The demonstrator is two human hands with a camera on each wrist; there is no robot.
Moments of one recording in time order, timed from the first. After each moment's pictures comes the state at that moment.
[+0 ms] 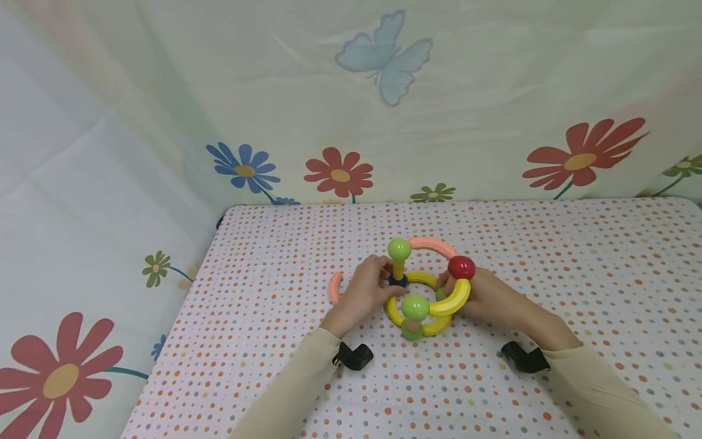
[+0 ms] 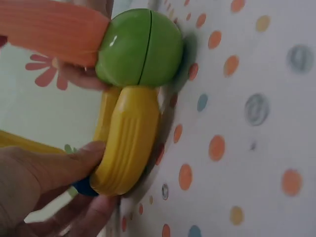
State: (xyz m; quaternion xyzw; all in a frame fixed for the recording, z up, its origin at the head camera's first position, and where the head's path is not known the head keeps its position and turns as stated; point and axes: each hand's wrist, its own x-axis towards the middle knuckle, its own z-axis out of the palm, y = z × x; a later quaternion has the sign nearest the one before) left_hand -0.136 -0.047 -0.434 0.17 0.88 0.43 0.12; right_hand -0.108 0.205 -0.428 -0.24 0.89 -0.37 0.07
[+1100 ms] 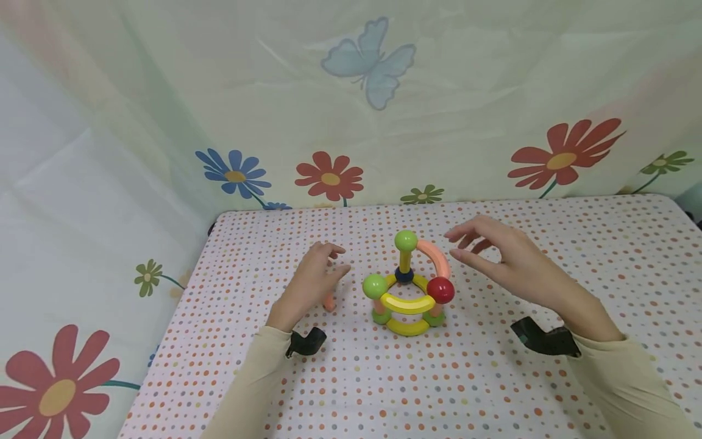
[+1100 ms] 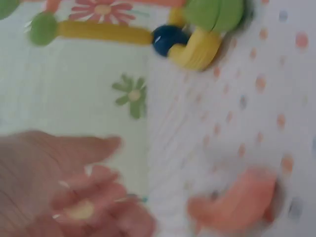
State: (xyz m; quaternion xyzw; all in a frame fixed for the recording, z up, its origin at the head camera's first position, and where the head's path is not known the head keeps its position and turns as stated) left_hand -0.150 -0.110 -0.404 0.14 0.93 0.34 0.07; right_hand -0.097 0.220 -0.345 -0.26 0.90 -0.34 -0.10
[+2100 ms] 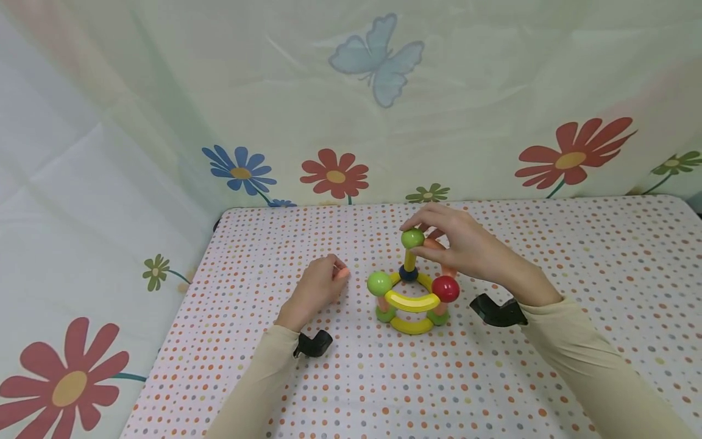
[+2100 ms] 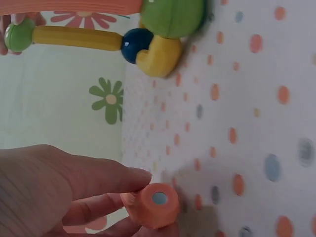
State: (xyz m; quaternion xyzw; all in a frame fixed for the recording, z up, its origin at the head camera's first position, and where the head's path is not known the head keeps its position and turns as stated) left_hand -0.144 -0.113 -0.416 0.11 0.92 0.36 0.11; right_hand -0.134 0.170 -0.335 -0.30 0.89 -0.35 -0.04
